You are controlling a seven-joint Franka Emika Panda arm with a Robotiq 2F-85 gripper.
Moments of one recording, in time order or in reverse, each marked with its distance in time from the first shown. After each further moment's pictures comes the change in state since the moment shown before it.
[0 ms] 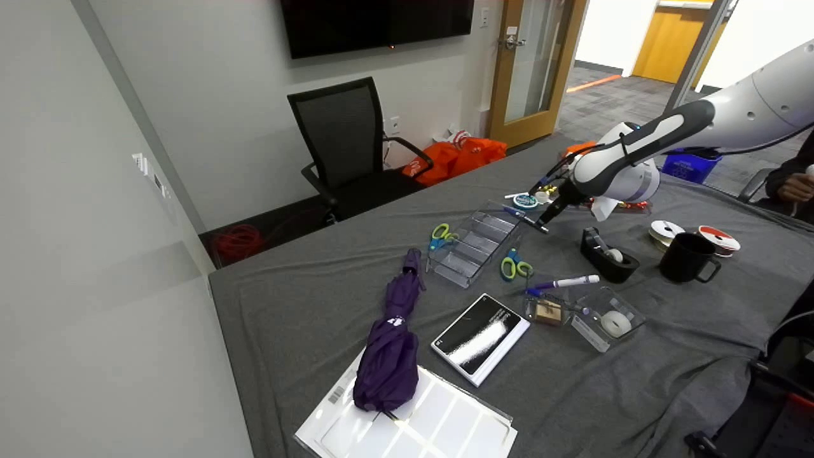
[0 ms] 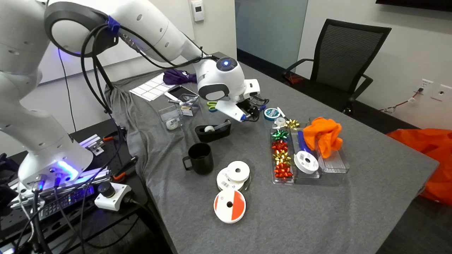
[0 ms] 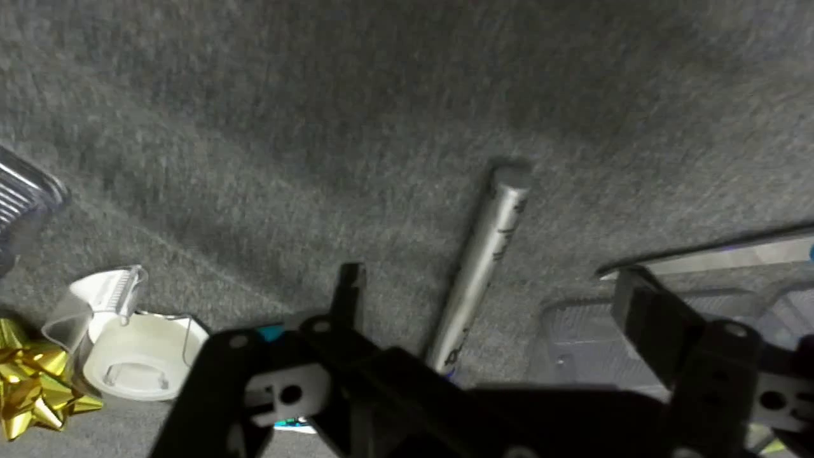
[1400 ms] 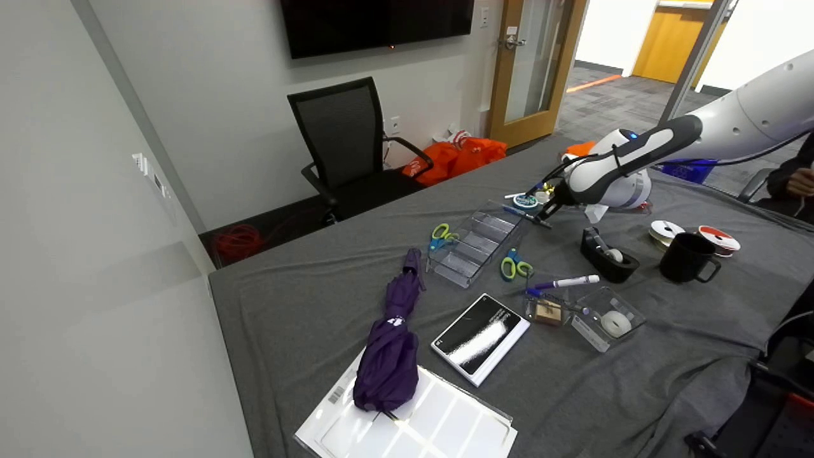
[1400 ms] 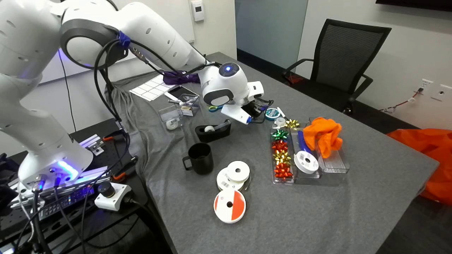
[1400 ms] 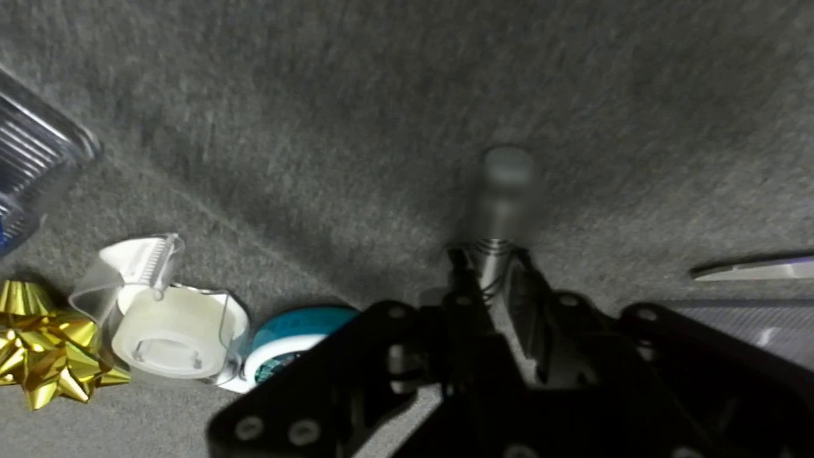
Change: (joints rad) arm 0.000 0.091 0.000 0.094 -0.077 0.068 0.010
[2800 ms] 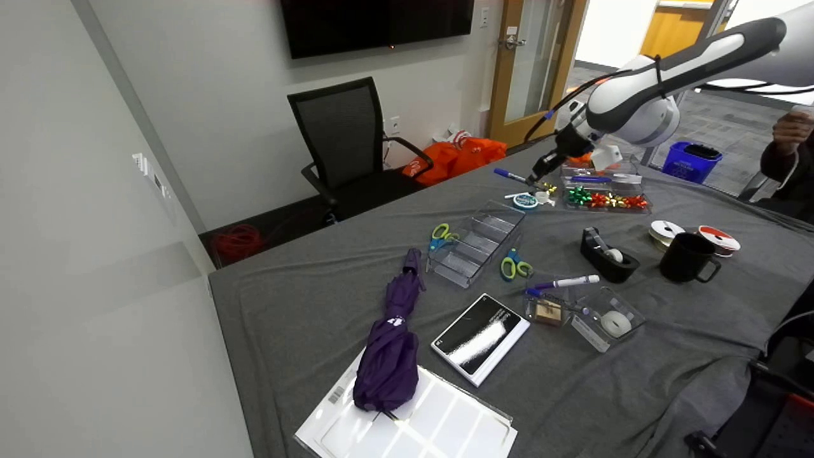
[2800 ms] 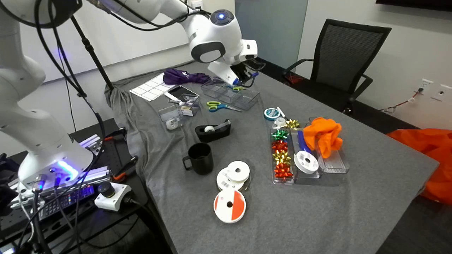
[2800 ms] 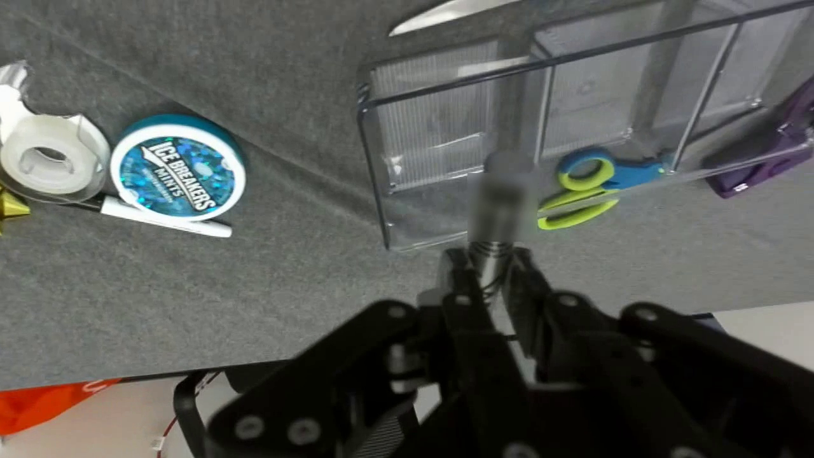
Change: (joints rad) arm -0.124 -0.331 0.217 -0.156 0.115 -0.257 0.172
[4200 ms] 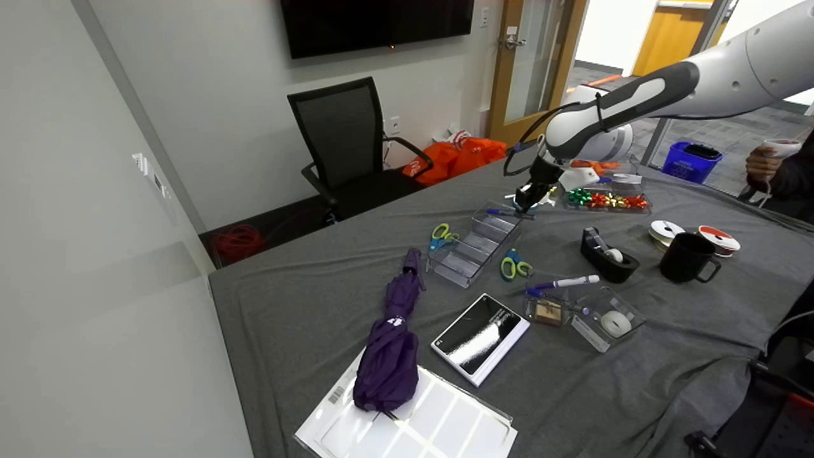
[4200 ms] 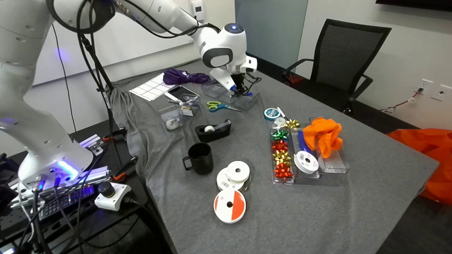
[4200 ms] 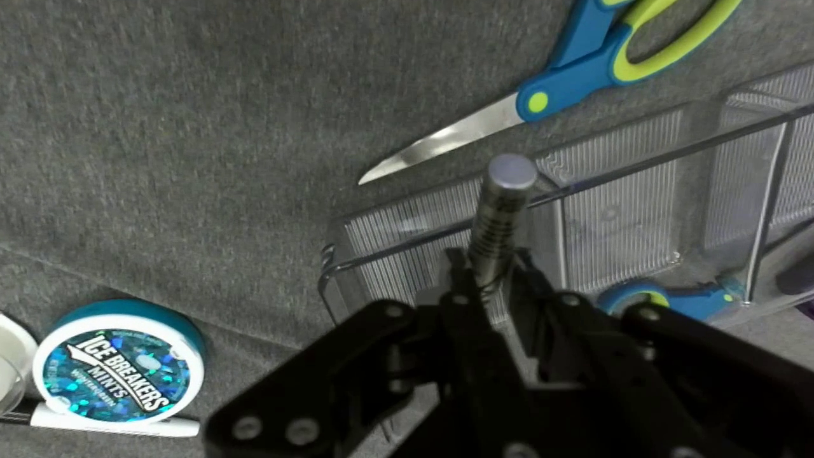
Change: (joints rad) arm 0.375 0.149 -0.359 0.230 0.023 -0.245 0.206
